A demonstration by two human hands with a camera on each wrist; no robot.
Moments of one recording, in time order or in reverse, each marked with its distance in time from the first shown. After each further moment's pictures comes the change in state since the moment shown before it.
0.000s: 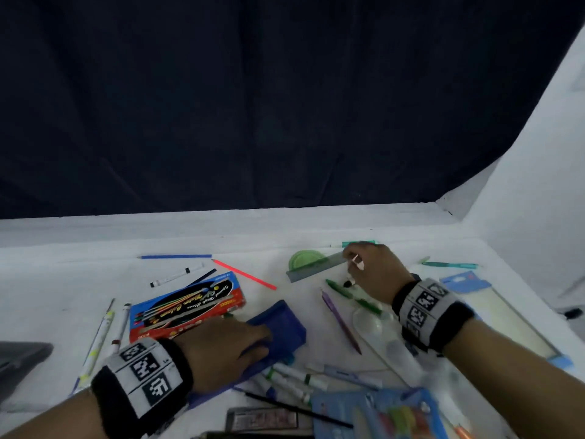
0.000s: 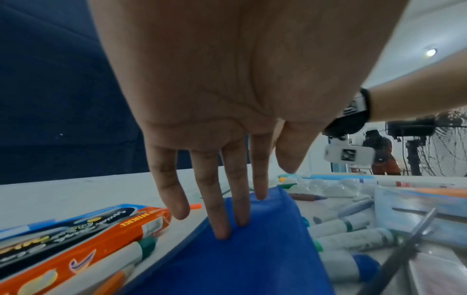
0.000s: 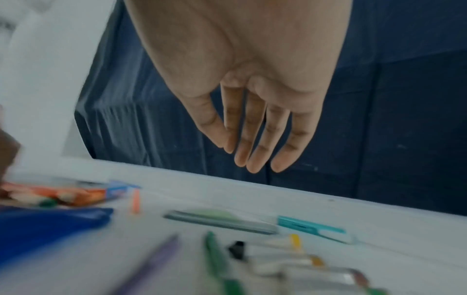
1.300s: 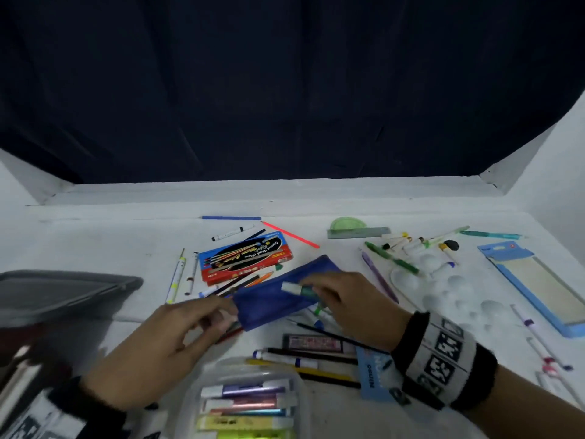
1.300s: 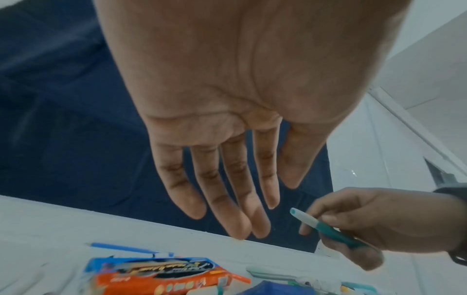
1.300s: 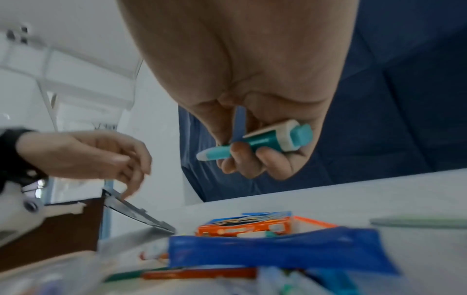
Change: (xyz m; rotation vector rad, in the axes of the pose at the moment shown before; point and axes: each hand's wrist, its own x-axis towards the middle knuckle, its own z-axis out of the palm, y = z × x) left_hand -0.184 0.018 -0.004 -0.431 0.467 -0.174; right_hand -0.115 -0.146 0.029 0.350 -0.266 -0.295
